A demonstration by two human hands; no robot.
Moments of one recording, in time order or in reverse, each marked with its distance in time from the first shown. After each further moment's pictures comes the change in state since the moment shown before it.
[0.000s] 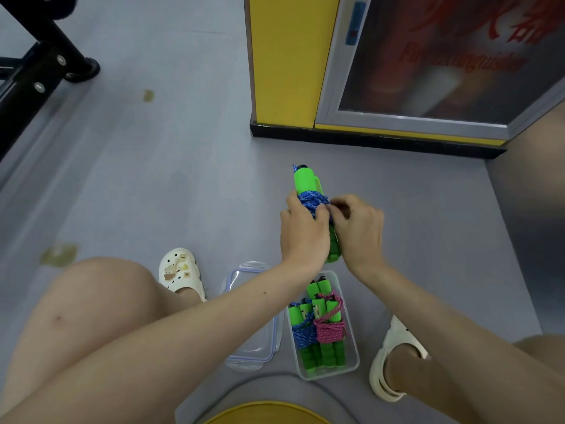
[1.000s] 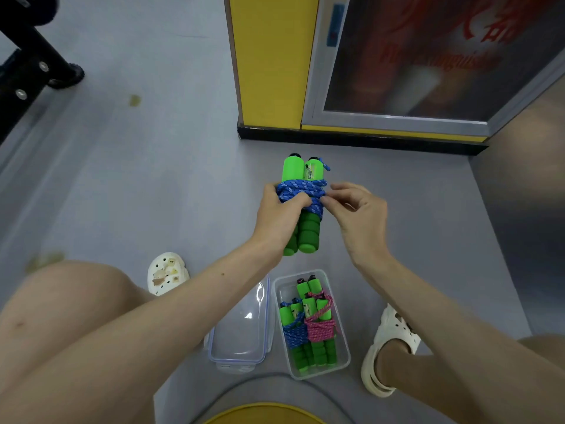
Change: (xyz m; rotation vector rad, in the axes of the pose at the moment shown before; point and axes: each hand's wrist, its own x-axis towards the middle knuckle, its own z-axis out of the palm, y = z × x) left_hand 0.009 0.016 -0.021 -0.378 -0.138 -0.143; right_hand 0.005 0.002 -0.028 0.421 0.013 0.147
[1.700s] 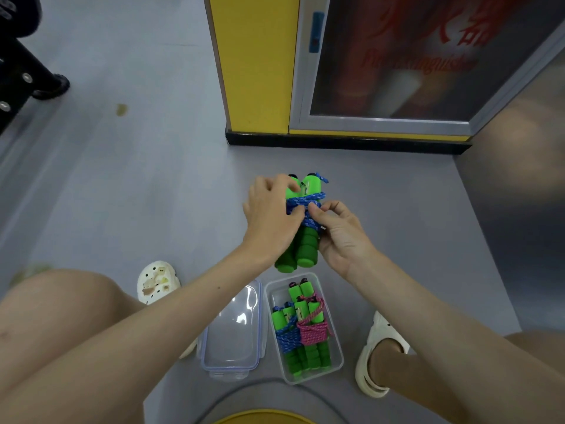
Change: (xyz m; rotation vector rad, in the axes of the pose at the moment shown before) left_hand 0.008 -0.007 0.007 0.770 0.042 0.570; right_hand -0.007 -0.008 -0.002 0.816 -0.101 0.679
